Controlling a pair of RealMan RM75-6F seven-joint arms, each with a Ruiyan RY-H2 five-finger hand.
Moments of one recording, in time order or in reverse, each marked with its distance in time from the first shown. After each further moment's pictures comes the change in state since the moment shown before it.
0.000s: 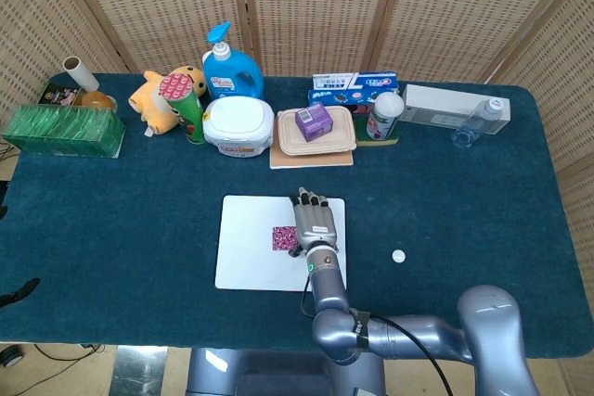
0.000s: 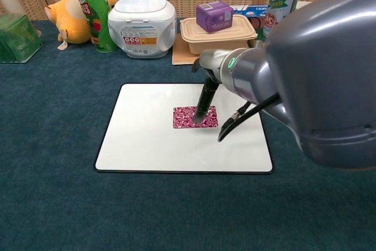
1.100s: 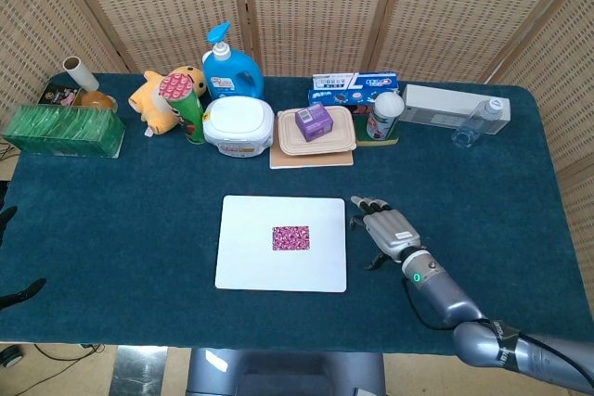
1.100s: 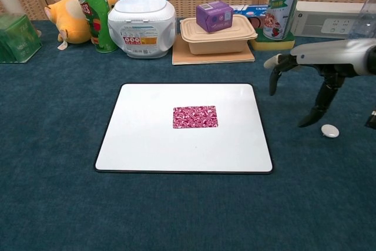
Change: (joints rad) left arm -0.011 -0.005 0.005 -0.029 0.002 -0.020 0.054; right arm -0.371 0.635 -0.280 -0.207 -0.669 -0.583 0.481
